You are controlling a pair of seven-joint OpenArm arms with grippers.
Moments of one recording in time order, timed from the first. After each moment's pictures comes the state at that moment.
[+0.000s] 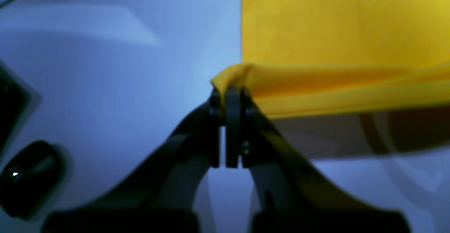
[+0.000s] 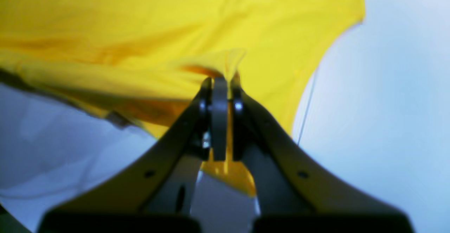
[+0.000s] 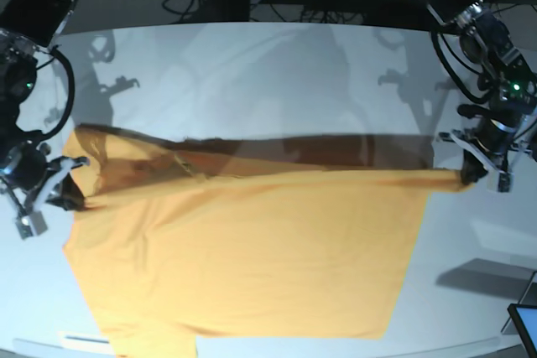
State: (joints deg) left arm -1.3 -15.6 -39.8 96.6 -13.3 -40.8 47.3; right arm 7.6 16.2 24.4 99.9 36.5 34.1 -71.8
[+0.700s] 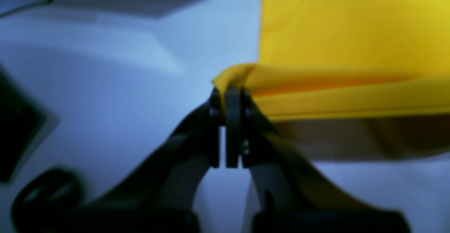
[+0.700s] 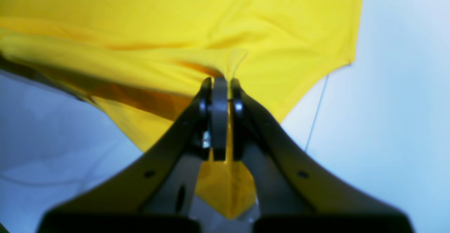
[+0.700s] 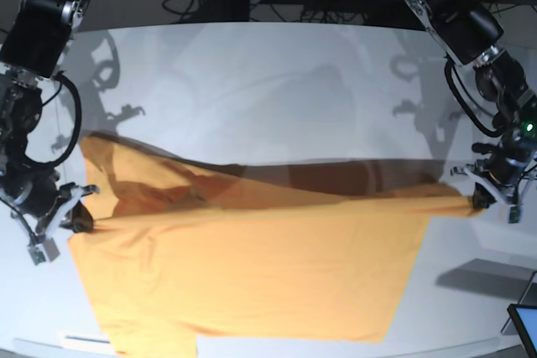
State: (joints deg) left arm -12.8 -19.4 -36.4 84.0 -6.2 -40.6 47.1; right arm 15.3 16.1 20.8 89.9 32.0 34.2 -68.3
